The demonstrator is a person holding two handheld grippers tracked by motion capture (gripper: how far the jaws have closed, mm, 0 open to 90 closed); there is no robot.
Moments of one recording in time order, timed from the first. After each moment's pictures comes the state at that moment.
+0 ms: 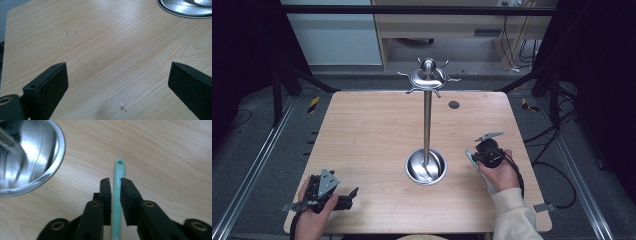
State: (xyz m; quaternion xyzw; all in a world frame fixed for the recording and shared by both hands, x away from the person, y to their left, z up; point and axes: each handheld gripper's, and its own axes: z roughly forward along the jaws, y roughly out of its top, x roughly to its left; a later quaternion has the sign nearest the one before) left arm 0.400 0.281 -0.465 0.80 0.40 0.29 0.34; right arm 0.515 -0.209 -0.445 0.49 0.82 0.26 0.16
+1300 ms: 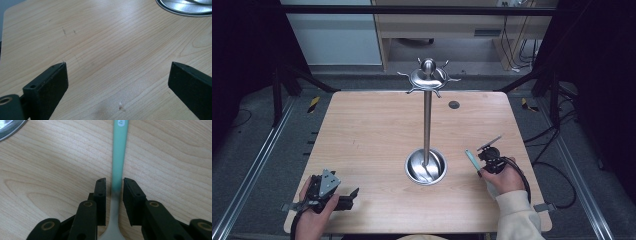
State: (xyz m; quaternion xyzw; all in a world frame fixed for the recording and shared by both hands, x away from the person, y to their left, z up) left arm 0.401 0.279 -0.466 0.80 0.39 0.29 0.34; right arm 0.510 -0.218 -0.465 0.52 0.84 0.14 0.08
